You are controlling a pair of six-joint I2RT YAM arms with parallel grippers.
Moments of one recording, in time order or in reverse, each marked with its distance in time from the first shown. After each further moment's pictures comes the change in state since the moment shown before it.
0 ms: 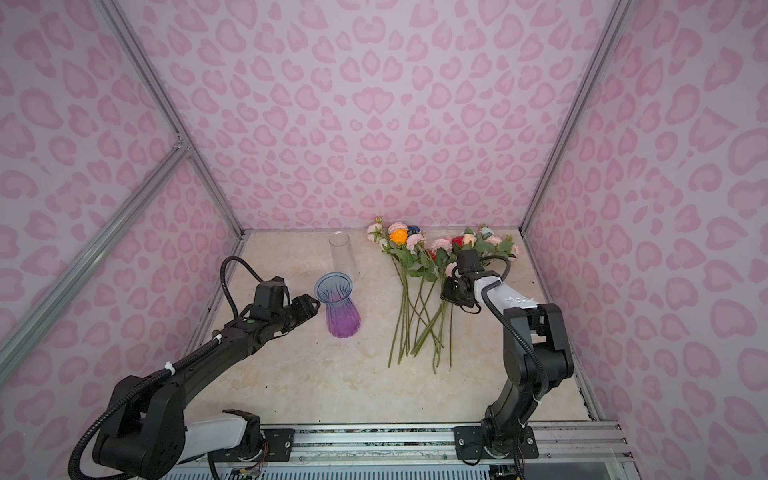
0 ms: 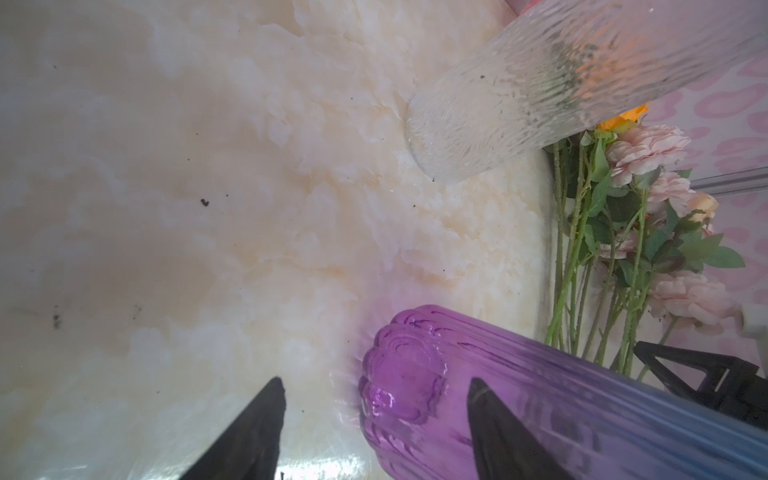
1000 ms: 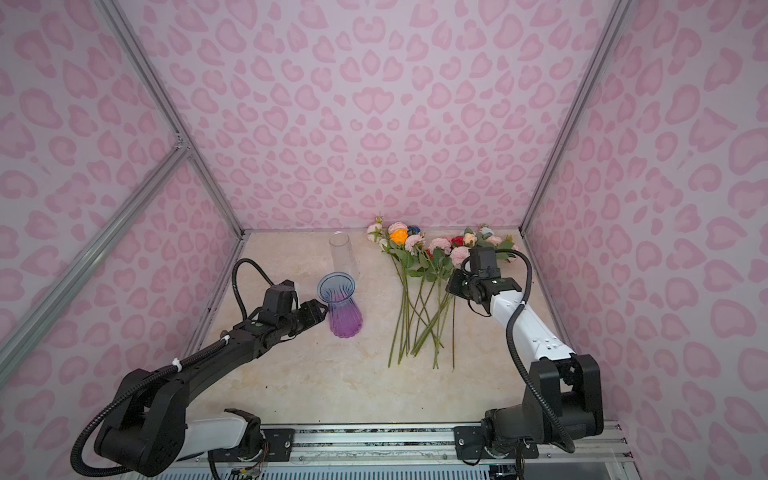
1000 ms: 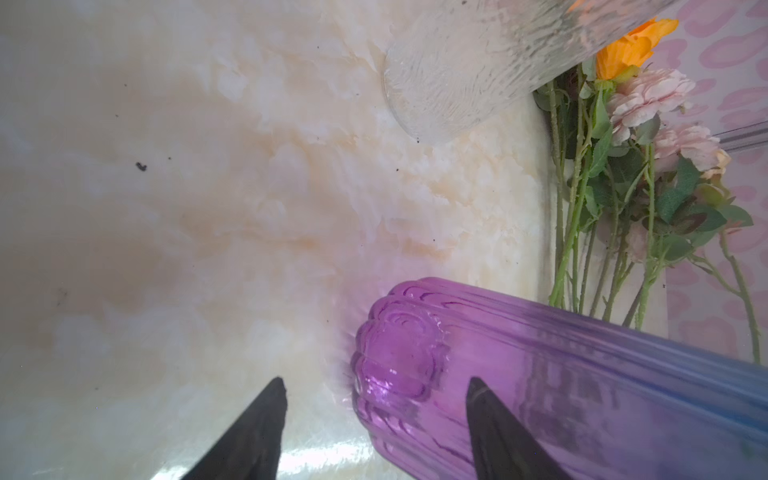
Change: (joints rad) left arm -0.073 0.022 -0.031 0.046 -0.005 -0.005; right arm -0.005 -0.336 -0.048 -0.021 -0.018 0.004
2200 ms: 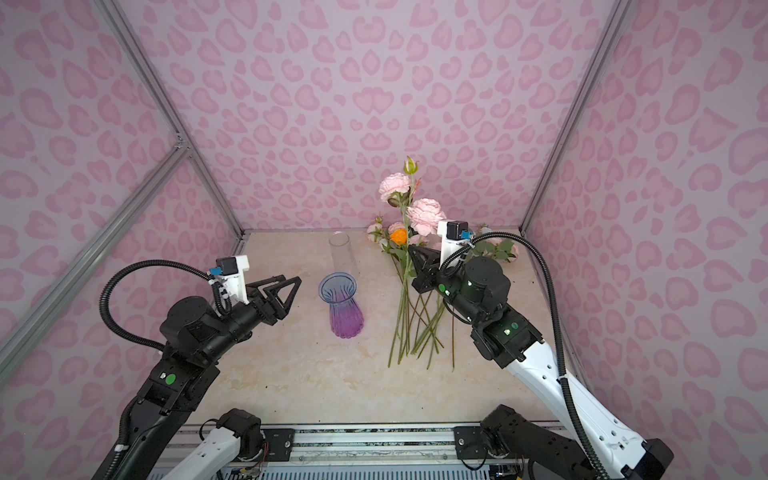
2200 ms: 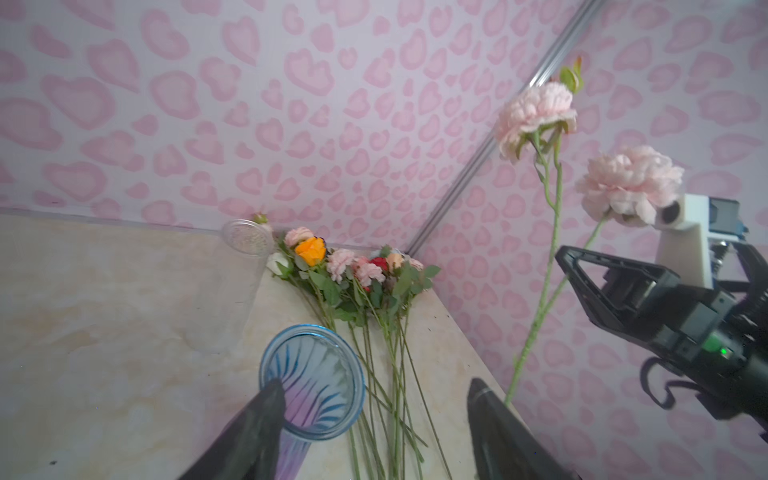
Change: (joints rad) left arm -0.083 -0.604 0.243 -0.119 0.164 0.226; right arm 0.531 -0.385 0.044 0.417 0.131 -0.087
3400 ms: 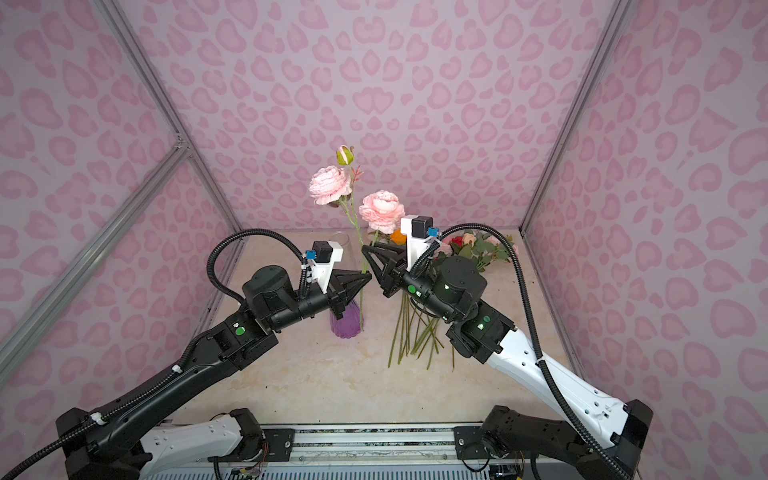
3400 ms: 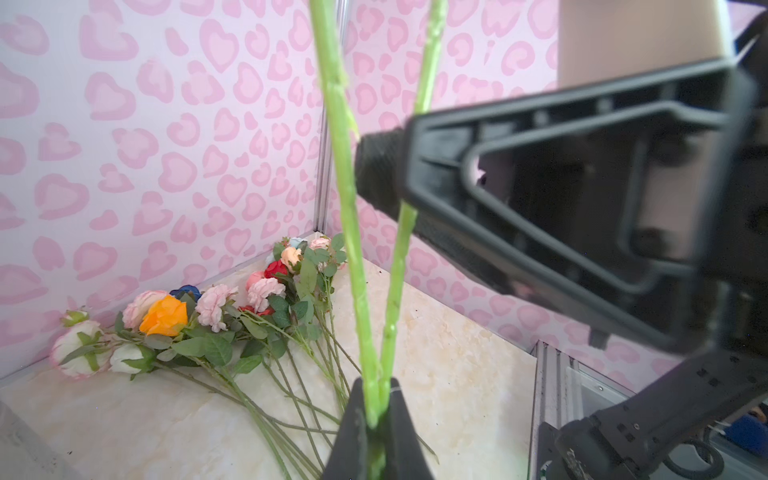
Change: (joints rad) left arm -0.392 0.393 0.195 0.208 -0.110 0.323; right arm 0.171 0.106 0.068 0.170 -0.064 0.038
